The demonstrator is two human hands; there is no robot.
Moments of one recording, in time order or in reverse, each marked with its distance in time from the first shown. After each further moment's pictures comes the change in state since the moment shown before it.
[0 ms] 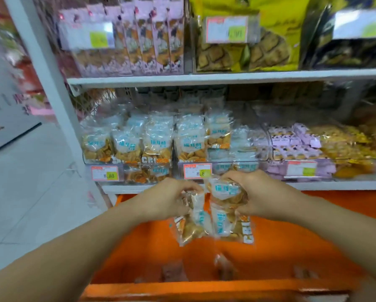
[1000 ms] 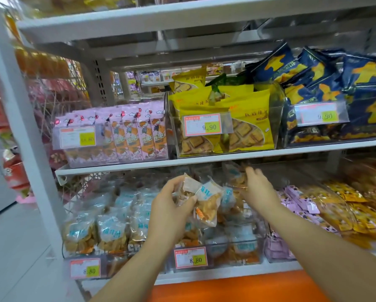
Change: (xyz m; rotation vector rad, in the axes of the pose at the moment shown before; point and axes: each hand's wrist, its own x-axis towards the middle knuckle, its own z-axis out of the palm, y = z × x) left_hand 0.076 0.051 -0.068 -0.593 0.825 0.045; right_hand 0.129 0.108 -0.070 0.068 0.652 0.457
